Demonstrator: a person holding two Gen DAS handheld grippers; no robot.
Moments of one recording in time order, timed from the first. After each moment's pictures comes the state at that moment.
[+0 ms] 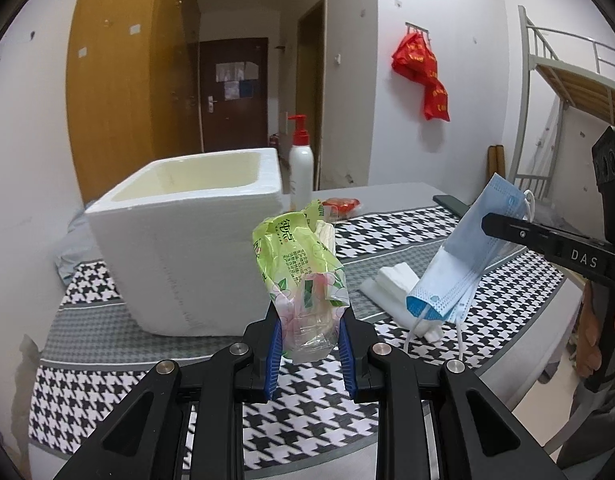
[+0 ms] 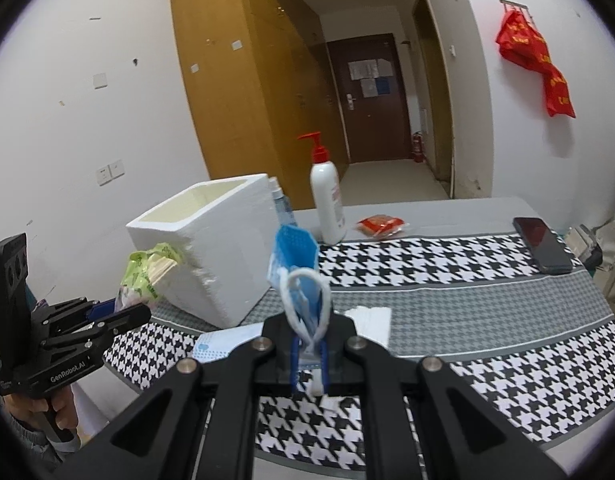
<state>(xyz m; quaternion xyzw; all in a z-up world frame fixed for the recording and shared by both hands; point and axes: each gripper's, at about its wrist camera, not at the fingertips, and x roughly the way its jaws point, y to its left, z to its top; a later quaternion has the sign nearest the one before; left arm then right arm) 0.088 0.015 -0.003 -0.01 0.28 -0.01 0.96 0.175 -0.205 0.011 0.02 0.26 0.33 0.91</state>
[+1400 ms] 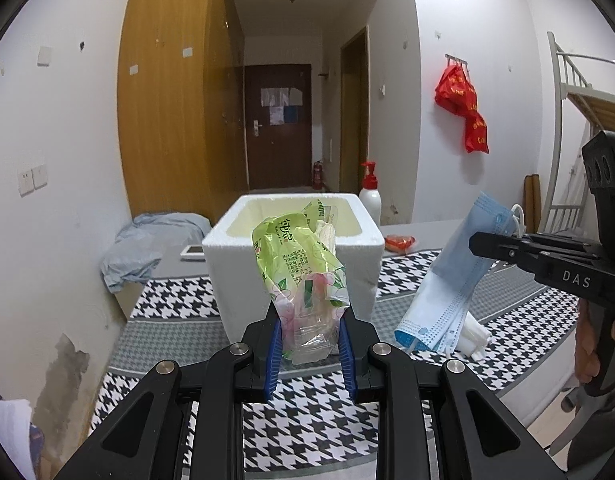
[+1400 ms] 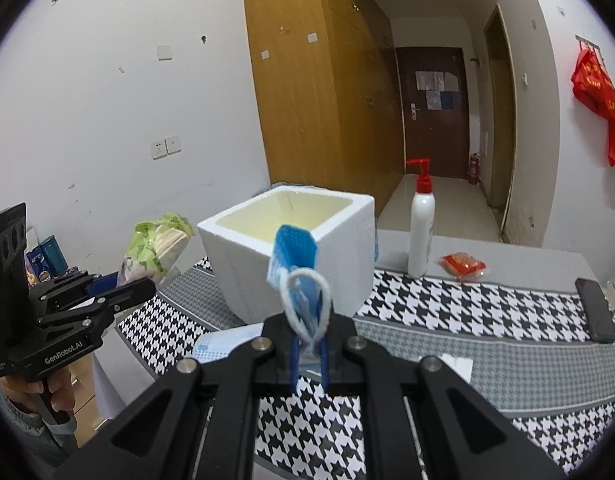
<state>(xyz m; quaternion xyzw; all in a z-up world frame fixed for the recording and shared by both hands) 0.053 0.071 0.037 -0.01 0.23 0.06 0.97 0.162 -0.120 0.048 -0.04 0.23 0.41 0.88</state>
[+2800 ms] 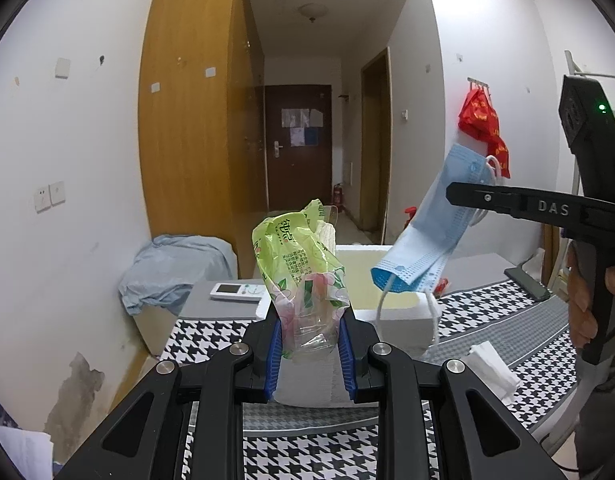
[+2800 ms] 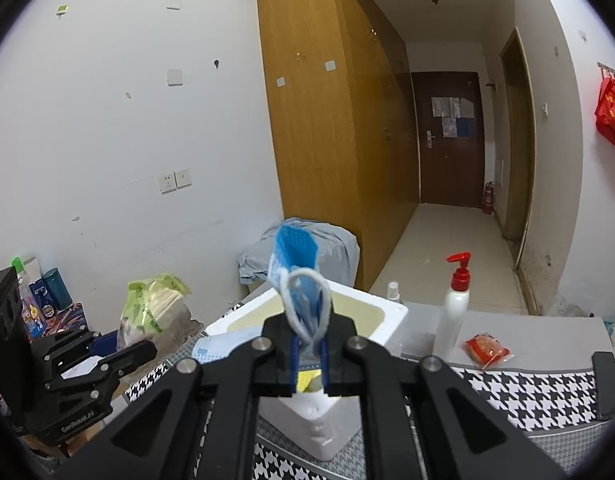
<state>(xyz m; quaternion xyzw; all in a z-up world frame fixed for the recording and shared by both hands) 0.072 0.106 0.066 -0.01 0.19 0.10 0.98 0.216 -0.046 0.114 -0.03 0.19 0.44 0.88</state>
